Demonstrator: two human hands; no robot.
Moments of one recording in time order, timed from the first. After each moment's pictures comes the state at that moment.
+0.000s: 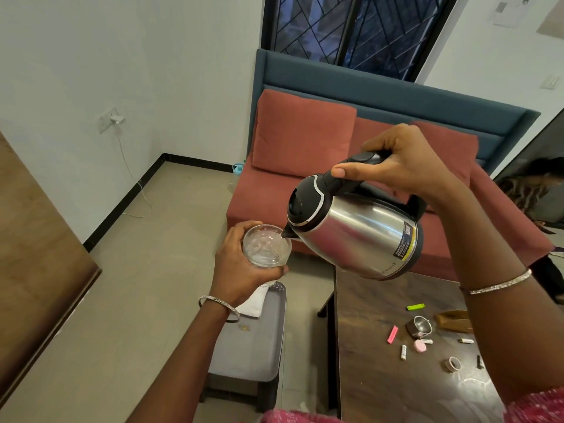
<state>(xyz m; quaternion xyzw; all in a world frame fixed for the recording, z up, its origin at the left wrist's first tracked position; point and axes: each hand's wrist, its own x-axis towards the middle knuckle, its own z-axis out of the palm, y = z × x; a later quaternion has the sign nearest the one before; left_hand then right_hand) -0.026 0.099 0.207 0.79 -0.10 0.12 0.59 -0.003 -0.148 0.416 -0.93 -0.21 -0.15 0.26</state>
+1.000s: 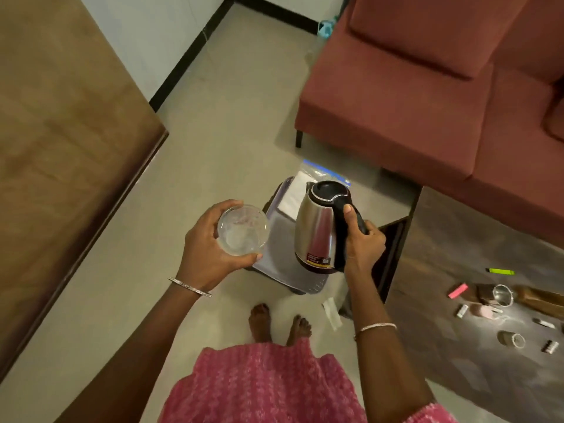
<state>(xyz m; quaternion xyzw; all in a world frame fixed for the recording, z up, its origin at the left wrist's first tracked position) -0.059 0.231 0.080 0.85 0.08 0.01 0.53 0.008 -0.042 0.008 -0.78 0.35 -0.07 0.51</state>
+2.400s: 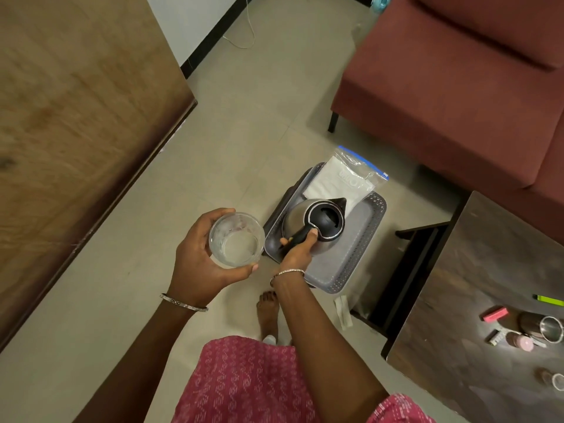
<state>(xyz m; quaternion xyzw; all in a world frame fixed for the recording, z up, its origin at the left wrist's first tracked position) -0.104 0.250 0.039 0.85 0.14 0.04 0.51 -0.036 0.116 -0.090 -0.47 0.54 0.12 0.69</state>
